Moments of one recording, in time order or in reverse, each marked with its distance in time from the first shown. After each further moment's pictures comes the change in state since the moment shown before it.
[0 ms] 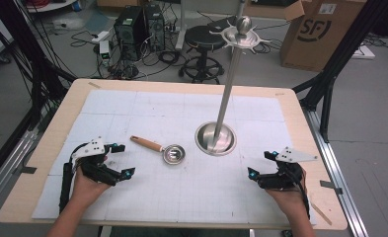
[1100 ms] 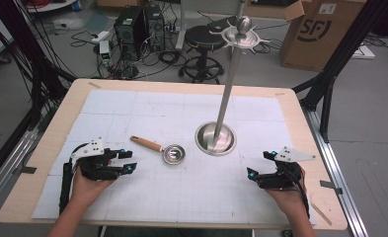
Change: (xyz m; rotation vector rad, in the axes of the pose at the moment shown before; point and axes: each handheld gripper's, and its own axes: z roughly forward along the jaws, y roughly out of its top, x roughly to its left) left arm 0.000 0.000 -0.003 0.009 -0.044 0.005; right arm -0.001 0.000 0.004 0.012 0.004 -0.009
